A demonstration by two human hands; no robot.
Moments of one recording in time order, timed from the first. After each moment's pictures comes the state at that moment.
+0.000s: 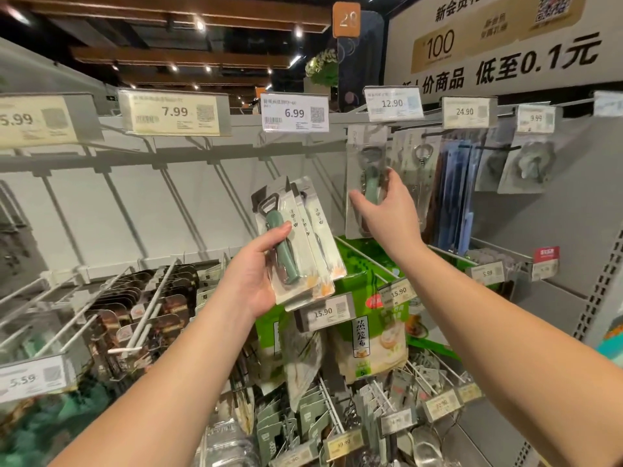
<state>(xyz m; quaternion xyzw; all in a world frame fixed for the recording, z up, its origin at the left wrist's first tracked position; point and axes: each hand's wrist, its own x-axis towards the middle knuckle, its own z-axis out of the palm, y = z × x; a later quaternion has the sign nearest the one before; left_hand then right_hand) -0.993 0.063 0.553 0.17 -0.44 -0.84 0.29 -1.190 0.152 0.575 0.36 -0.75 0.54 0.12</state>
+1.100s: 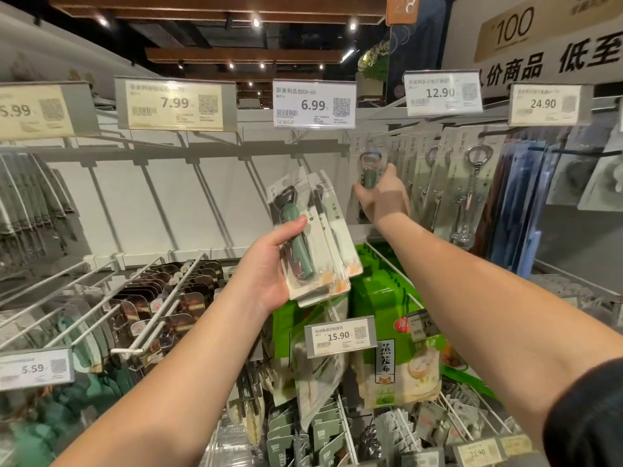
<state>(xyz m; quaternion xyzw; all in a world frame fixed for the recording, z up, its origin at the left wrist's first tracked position) -1.023 0.041 0.560 0.17 -0.42 -0.82 0.33 -1.260 0.025 0.591 0.33 -0.81 0.48 0.03</state>
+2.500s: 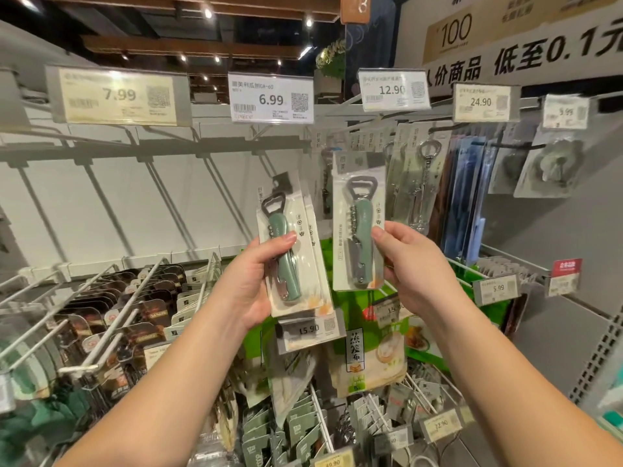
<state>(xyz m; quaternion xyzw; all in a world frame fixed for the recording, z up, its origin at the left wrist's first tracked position) -1.028 0.055 0.541 0.14 -0.47 -0.82 0.30 -1.201 0.185 0.532 0.35 -0.60 0.69 -0.20</state>
